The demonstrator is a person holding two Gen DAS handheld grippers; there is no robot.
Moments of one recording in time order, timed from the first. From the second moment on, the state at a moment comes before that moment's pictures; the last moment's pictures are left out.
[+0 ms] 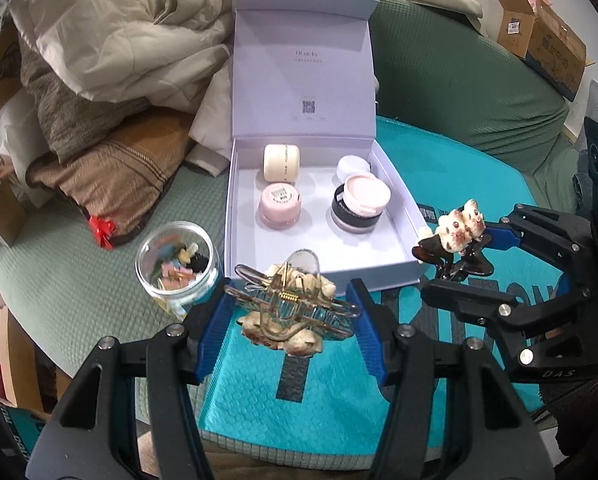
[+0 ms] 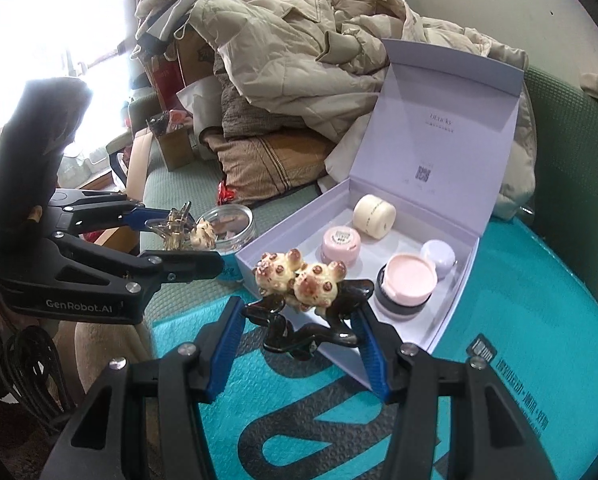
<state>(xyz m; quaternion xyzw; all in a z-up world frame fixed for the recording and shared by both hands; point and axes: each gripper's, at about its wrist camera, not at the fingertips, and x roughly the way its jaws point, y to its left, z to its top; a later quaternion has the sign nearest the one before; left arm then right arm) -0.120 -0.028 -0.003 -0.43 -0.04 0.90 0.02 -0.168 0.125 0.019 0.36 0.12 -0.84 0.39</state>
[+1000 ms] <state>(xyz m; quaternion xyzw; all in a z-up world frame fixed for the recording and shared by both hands) -0.215 -0.027 -0.033 -0.47 -0.02 0.88 0.05 -0.255 0.122 -0.008 0.38 0.13 -0.84 0.36</state>
